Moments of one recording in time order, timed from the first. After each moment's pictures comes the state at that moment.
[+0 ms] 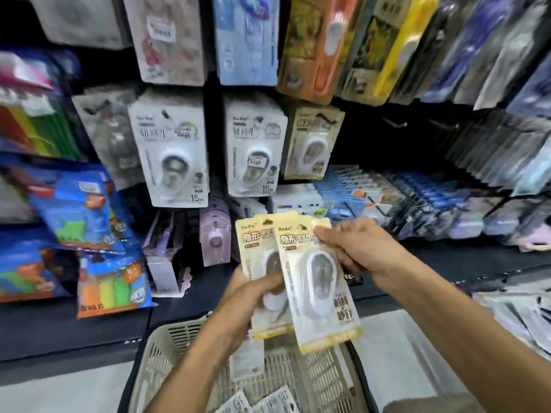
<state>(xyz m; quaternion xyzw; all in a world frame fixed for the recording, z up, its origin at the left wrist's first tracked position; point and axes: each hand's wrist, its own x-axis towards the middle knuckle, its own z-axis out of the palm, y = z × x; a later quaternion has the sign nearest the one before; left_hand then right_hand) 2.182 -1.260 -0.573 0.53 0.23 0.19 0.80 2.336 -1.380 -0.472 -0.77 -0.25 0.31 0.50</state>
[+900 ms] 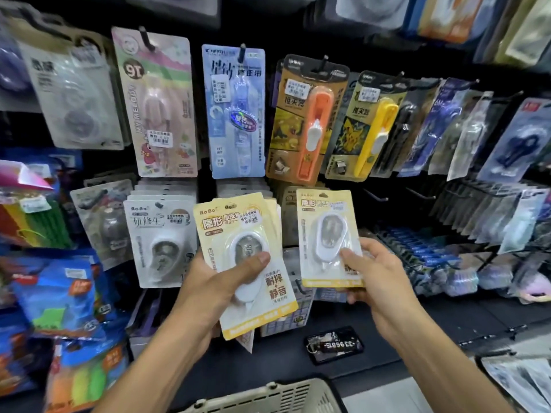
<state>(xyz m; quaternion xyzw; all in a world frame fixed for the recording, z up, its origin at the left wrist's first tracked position) 2.205 -1.197 -0.455 0.57 0.16 0.31 0.75 2.362 -1.368 -0.434 -0.69 -0.17 0.18 0.68</state>
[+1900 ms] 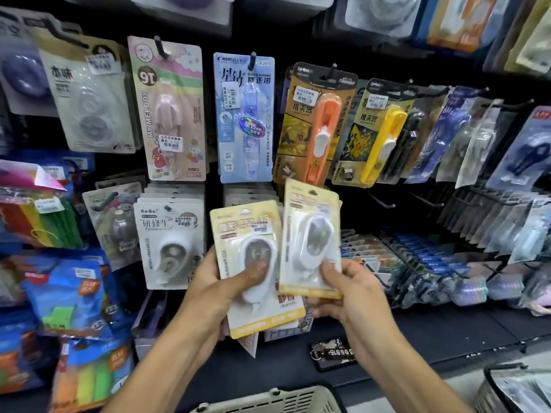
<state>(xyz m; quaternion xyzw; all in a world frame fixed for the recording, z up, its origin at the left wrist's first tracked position) 2.204 -1.196 -0.457 0.52 0.17 0.29 0.78 2.334 -1.347 -0.450 -0.61 -0.18 0.23 0.73</state>
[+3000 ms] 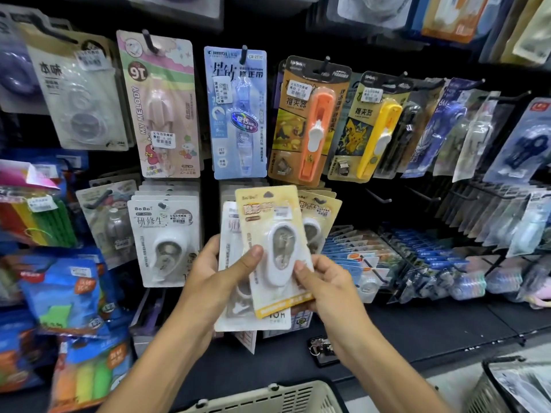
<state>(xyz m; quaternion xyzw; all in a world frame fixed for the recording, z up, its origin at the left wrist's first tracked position) 2.209 -1.199 -0.451 0.56 0.17 0.34 0.74 2.320 -1.329 -0.454 -0.61 -0.24 0.26 0.71</state>
